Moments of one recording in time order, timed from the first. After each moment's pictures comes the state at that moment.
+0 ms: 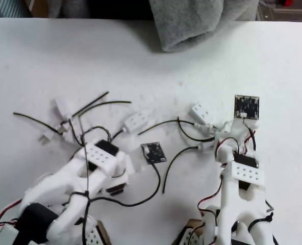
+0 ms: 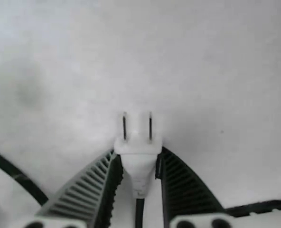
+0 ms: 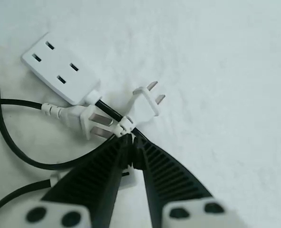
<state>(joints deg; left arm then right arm) 23.6 -14.9 59.8 61.7 -39.4 14.2 -36.9 71.4 24.2 10.4</state>
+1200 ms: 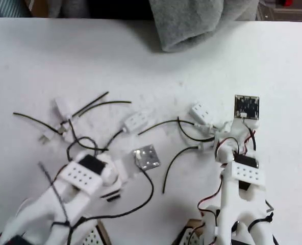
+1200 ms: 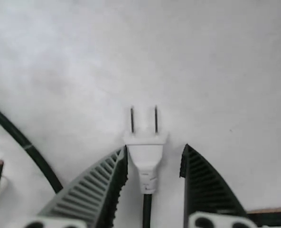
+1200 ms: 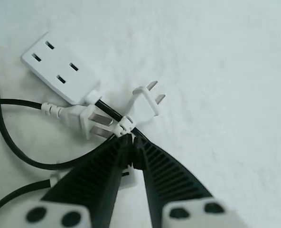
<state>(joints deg) 23.2 -34.9 70.2 61.1 -39.2 14.2 -36.9 71.4 24.2 10.4</state>
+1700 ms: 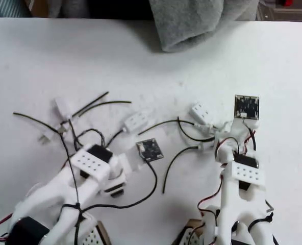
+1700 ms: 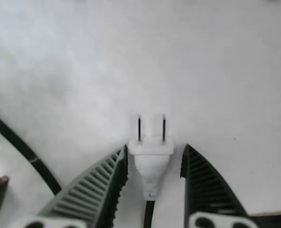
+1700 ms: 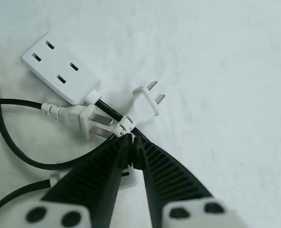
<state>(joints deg) 23.3 -26.3 65.1 60.5 -36.5 14.2 -36.9 71.4 24.2 10.4</state>
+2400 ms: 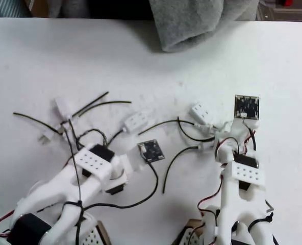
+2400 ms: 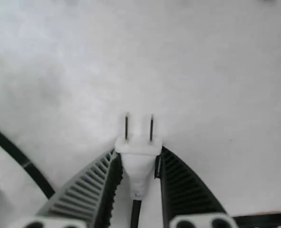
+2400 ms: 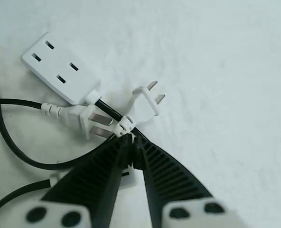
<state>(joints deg) 23.7 -24.2 64.4 60.3 -36.3 14.2 -36.9 71.4 24.2 10.4</state>
